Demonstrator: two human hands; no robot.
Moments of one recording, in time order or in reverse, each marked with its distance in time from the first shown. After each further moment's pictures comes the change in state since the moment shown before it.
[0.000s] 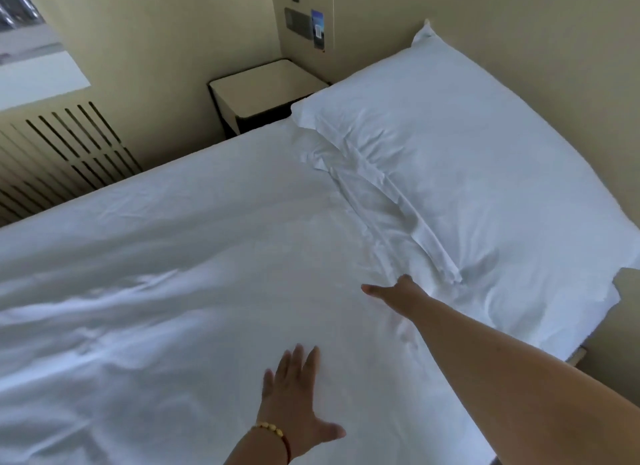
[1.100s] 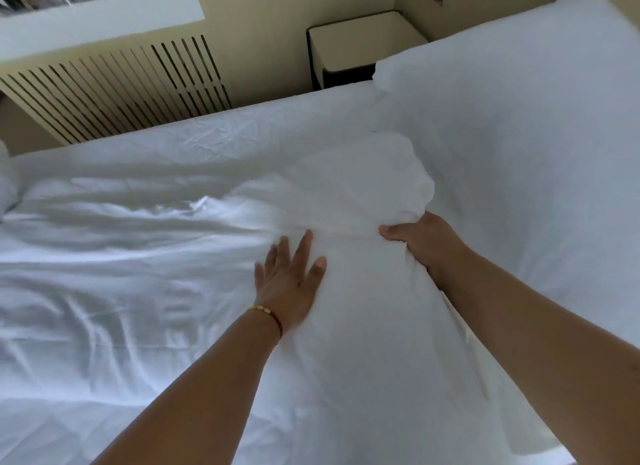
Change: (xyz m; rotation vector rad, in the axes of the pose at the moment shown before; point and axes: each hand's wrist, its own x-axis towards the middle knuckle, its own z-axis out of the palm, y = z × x) left_hand 0.025 0.025 -0.084 -0.459 0.387 -0.280; right_hand -0.023 -0.069 -0.050 0.518 -0.342 -0.368
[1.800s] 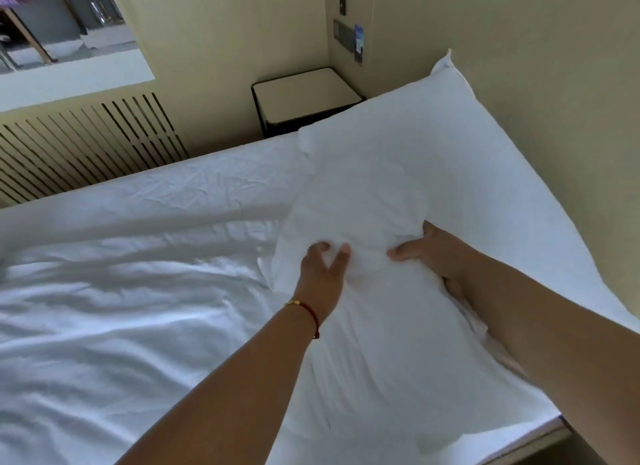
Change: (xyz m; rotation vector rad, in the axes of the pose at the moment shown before) left_hand 0.010 0.195 0.019 -0.697 0.074 0.080; right_hand -0.046 -0.057 -0.154 -0.081 -0.033 0.022
